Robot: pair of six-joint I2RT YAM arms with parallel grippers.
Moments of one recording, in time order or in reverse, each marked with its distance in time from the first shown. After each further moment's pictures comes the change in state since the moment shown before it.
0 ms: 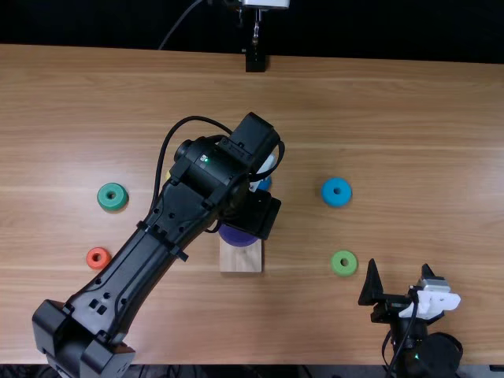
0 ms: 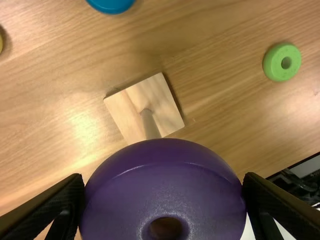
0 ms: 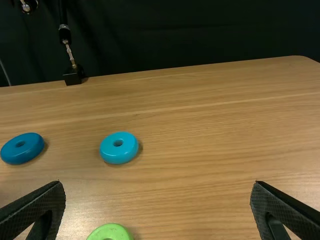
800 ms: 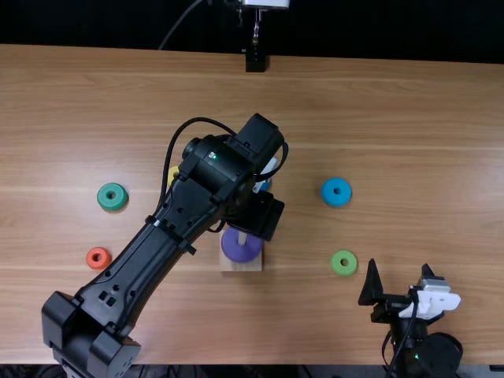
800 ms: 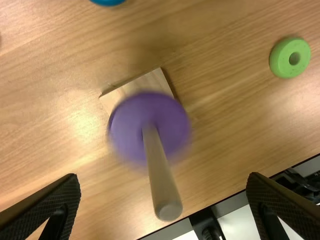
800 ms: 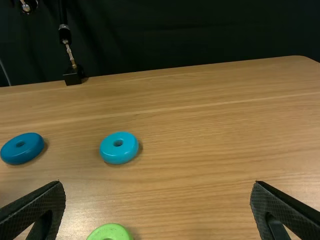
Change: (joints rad) left arm -0.005 0.029 0.003 -0.013 0.000 0.000; right arm 0.000 0.000 0.000 0.000 0.000 0.000
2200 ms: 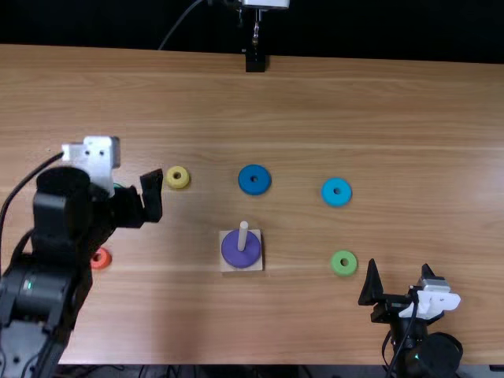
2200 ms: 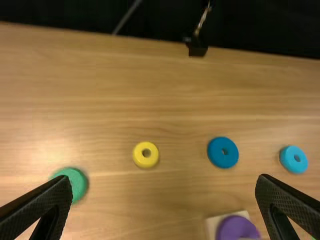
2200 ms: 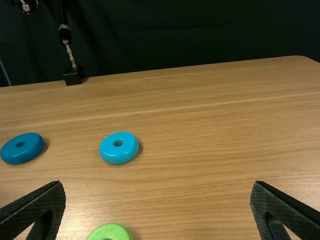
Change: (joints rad) left arm 0.500 -0.859 -0.925 0.922 -0.005 0.067; right arm 0.000 0.000 0.000 0.000 0.000 0.000
